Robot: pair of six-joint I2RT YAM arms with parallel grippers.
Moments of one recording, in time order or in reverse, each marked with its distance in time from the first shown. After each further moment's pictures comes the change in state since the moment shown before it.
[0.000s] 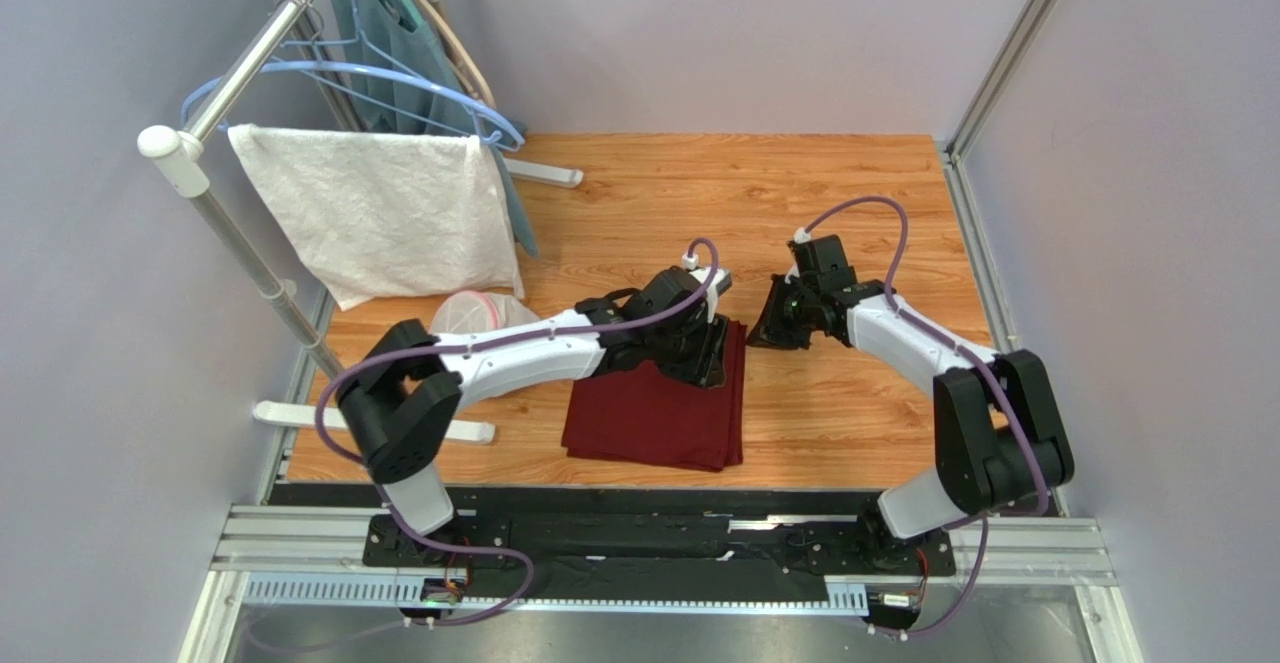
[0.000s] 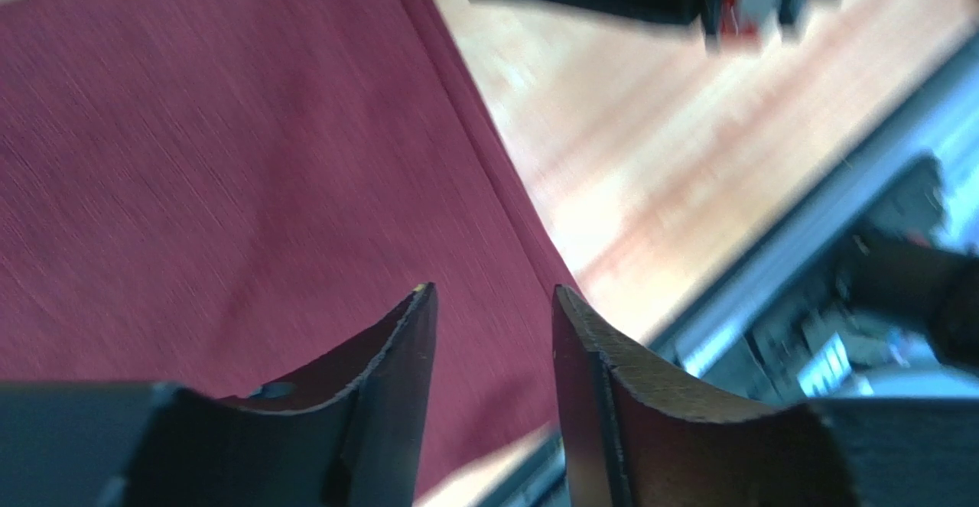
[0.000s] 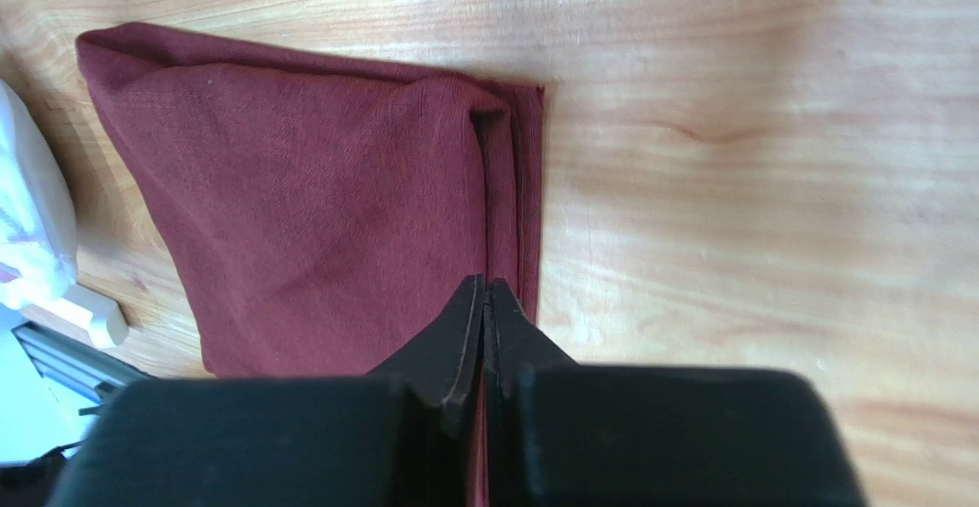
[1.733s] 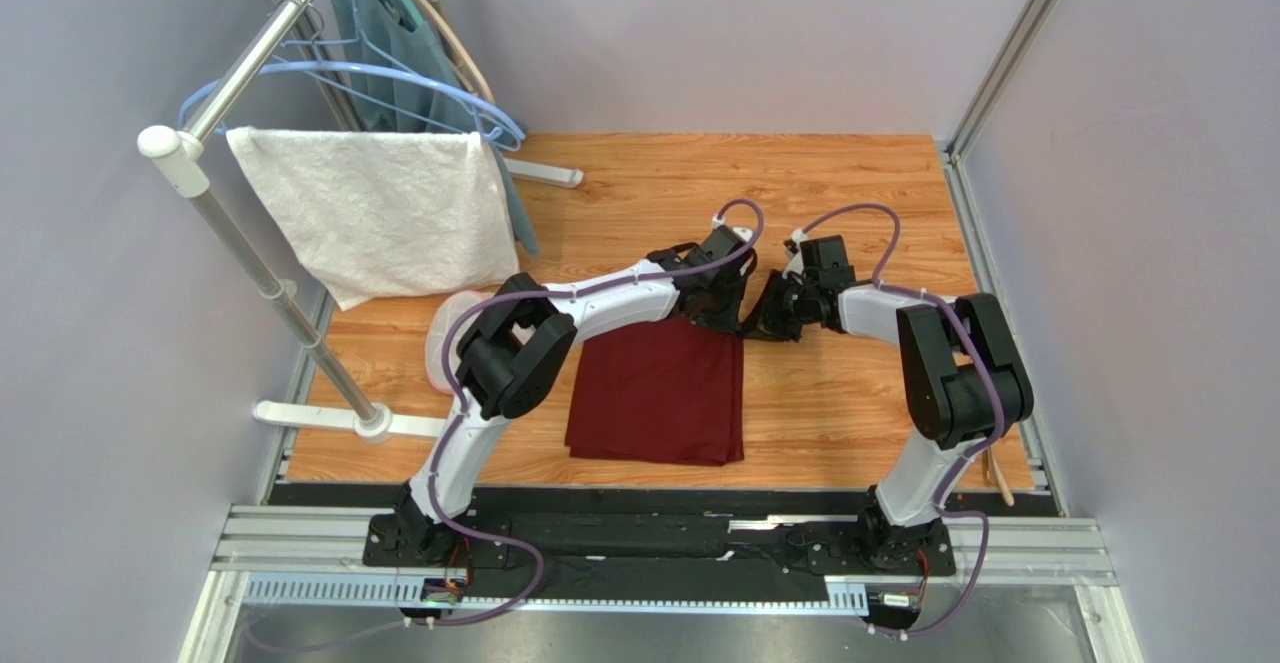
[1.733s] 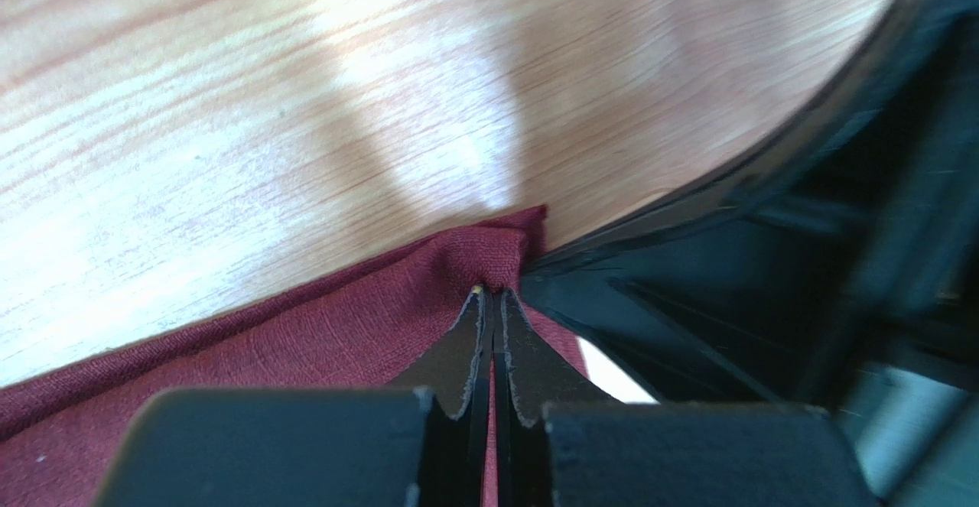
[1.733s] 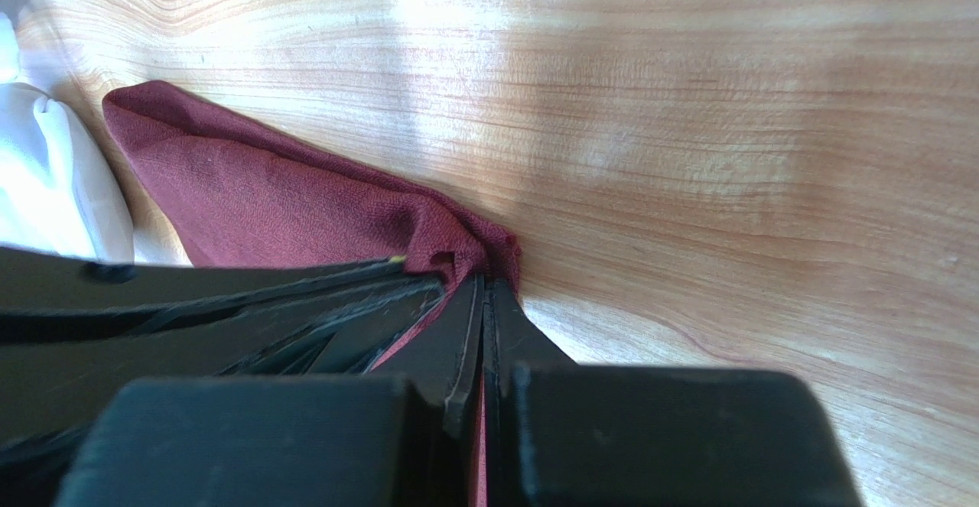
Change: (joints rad) left arm 0.080 0.531 0.548 -0.147 -0.144 -0.005; right arm -0.097 0.270 0.011 0.275 -0.224 -0.014
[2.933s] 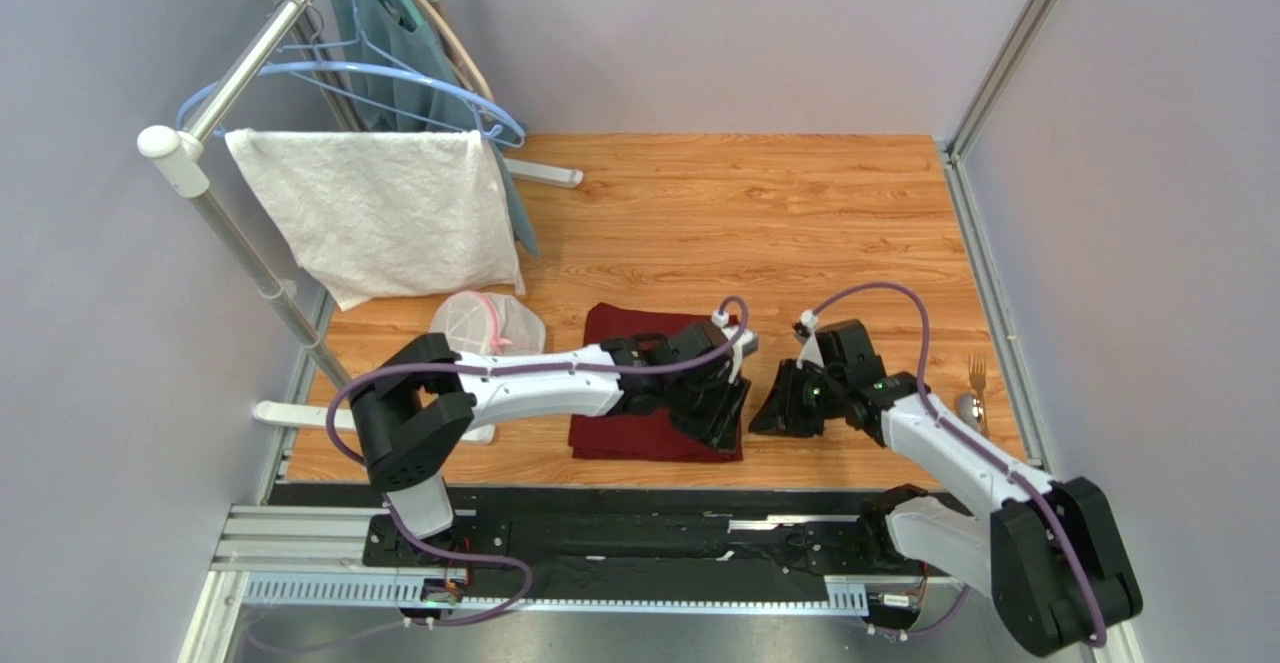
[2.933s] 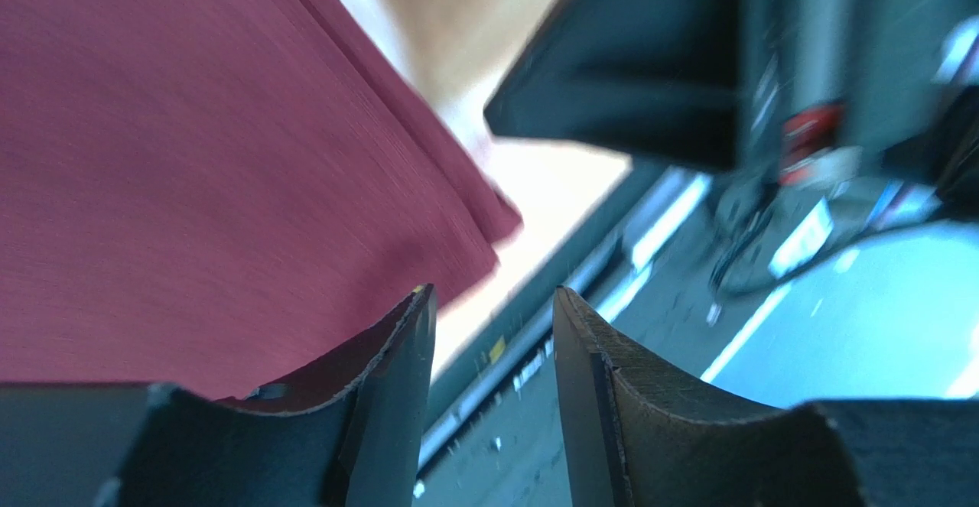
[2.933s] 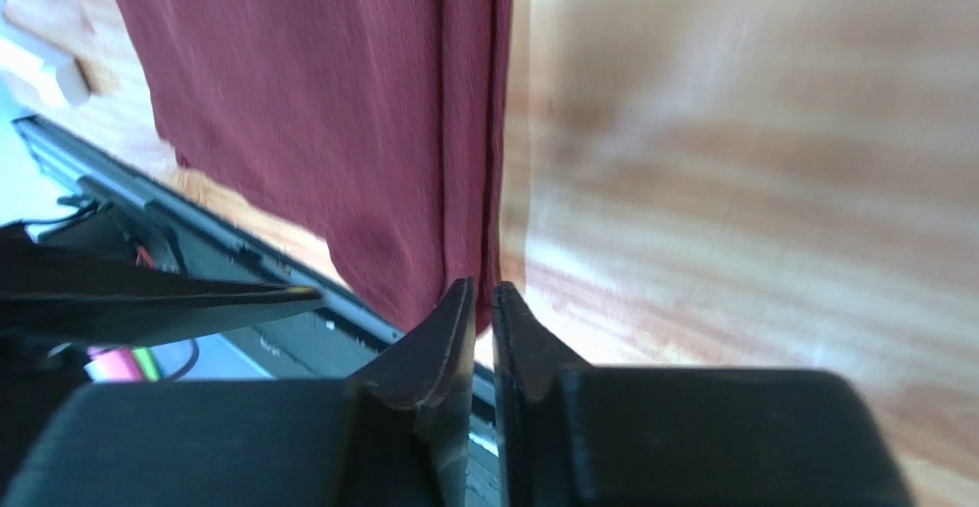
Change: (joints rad) left arm -0.224 -0.505 -0.571 0.111 0.195 -0.045; right arm 0.145 -0.669 -0.423 -0.286 0.026 0.011
